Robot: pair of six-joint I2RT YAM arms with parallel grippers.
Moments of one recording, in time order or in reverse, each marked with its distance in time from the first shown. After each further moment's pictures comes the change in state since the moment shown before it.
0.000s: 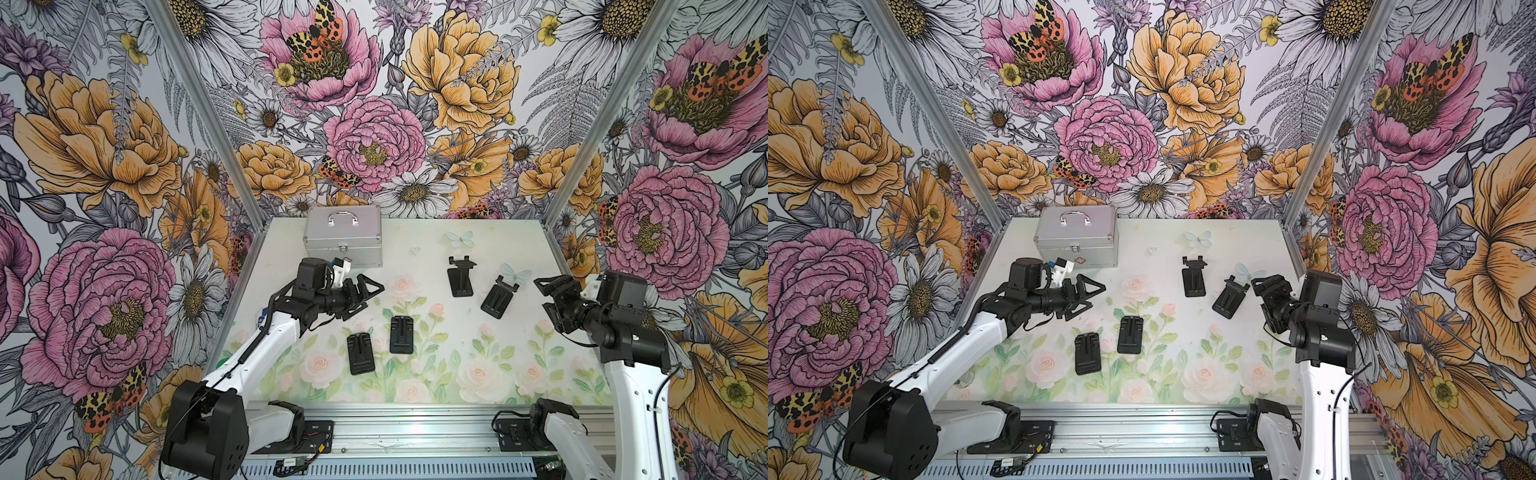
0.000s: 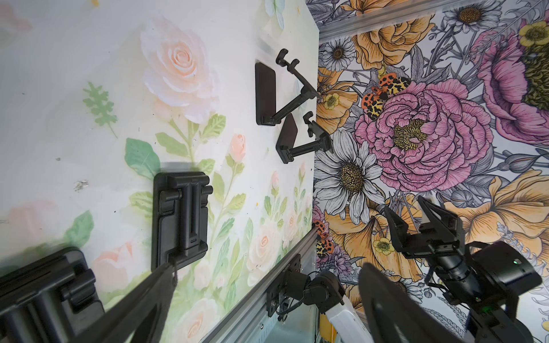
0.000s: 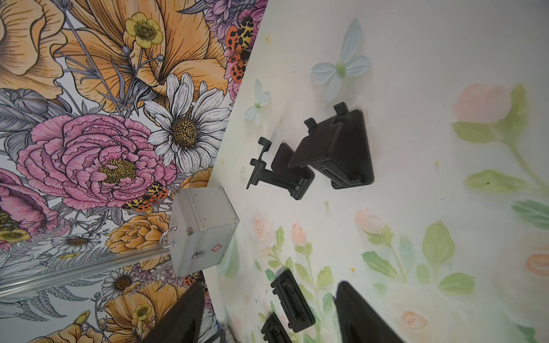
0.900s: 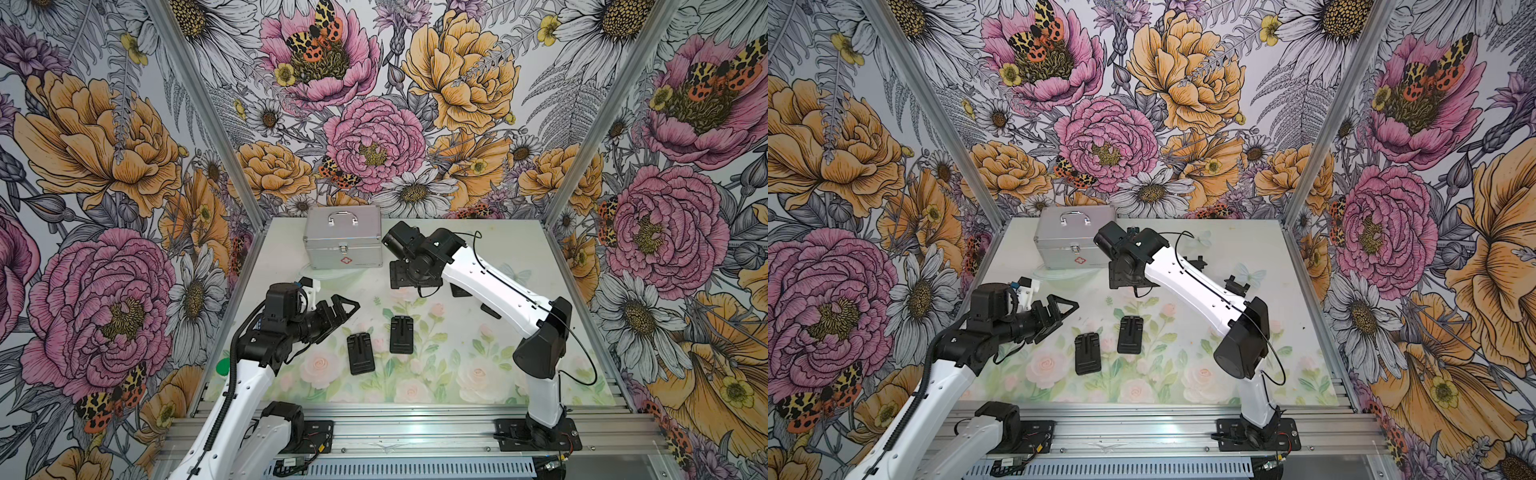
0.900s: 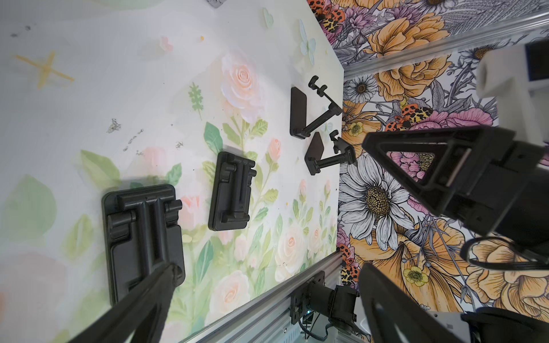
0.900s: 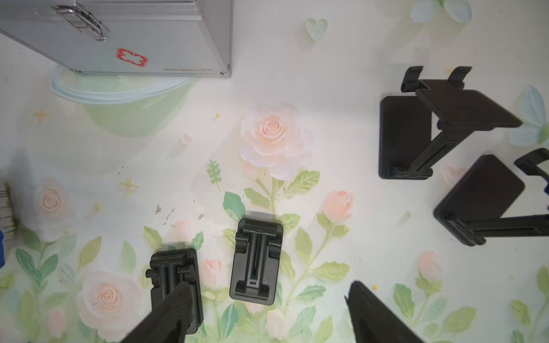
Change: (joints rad) left arm 0.120 -0.421 -0.110 -0.332 -0.137 0.060; right arm 1.040 1.186 1.017 -0.360 0.639 -0.209
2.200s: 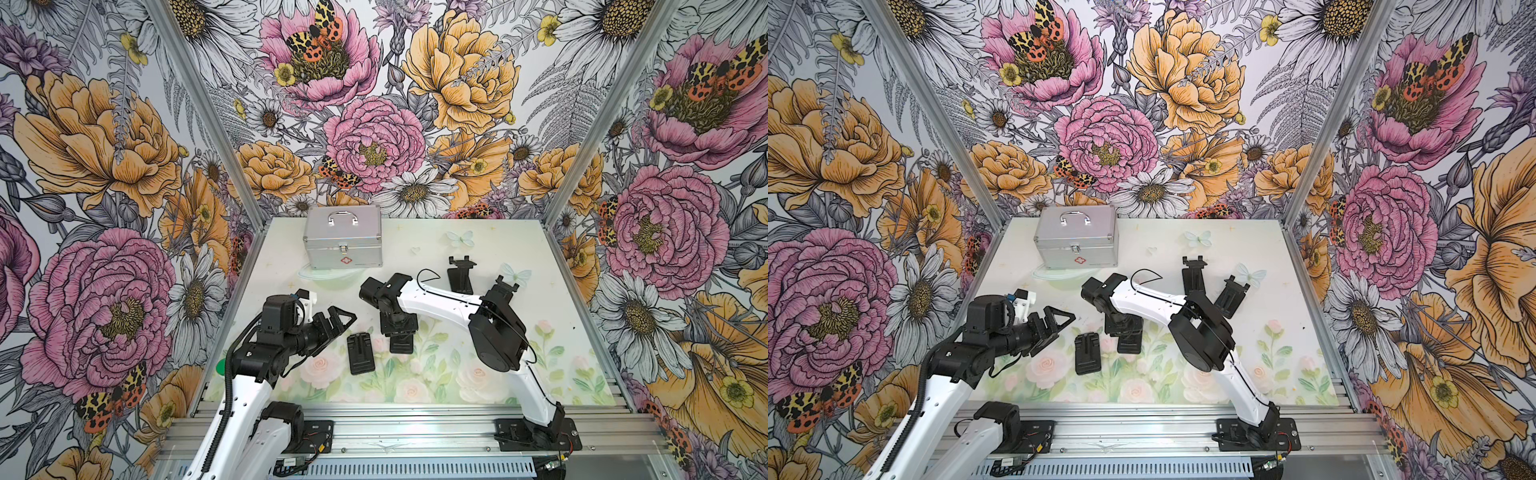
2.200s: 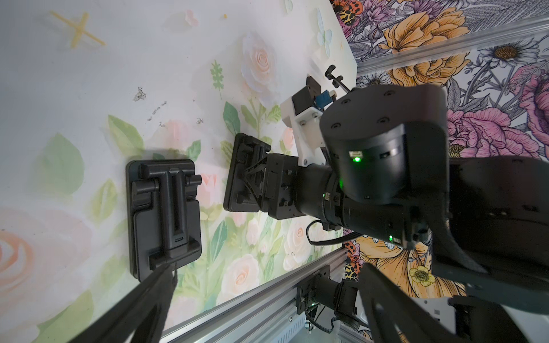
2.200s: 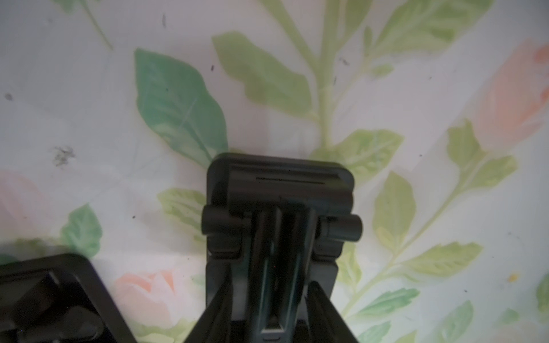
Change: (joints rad) left arm 0.006 -0.079 -0.048 -0.070 -0.005 0.000; right arm 0.092 0.207 -0.297 0.157 -0.150 0.163
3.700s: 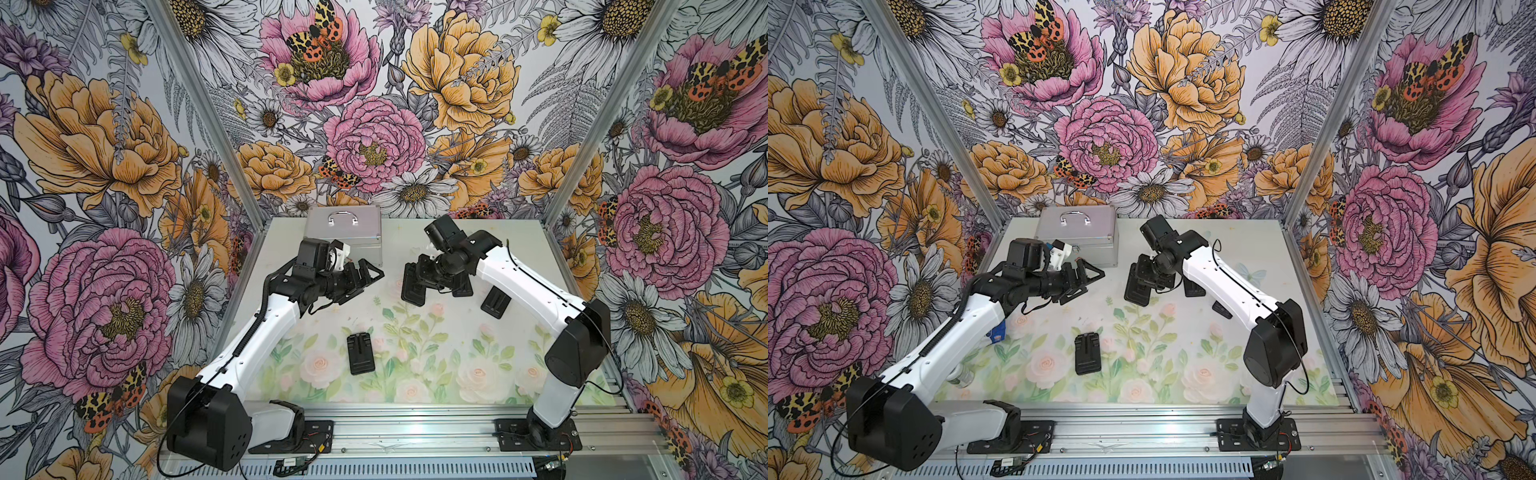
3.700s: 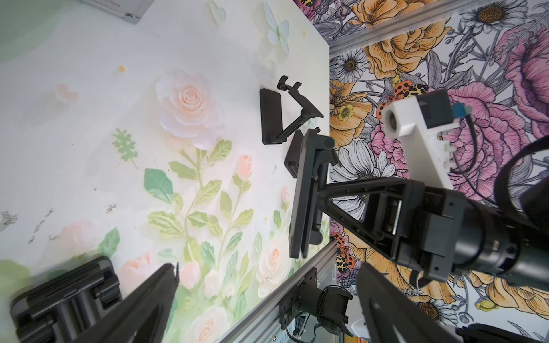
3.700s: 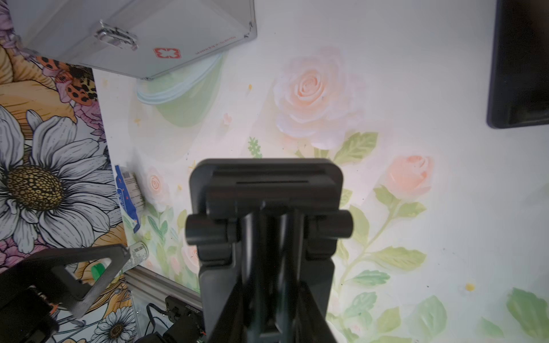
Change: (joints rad) left arm -0.160 0.599 0.434 0.198 0.036 0.029; right arm -0.351 -0.487 -0.140 0.195 -0.377 -0.098
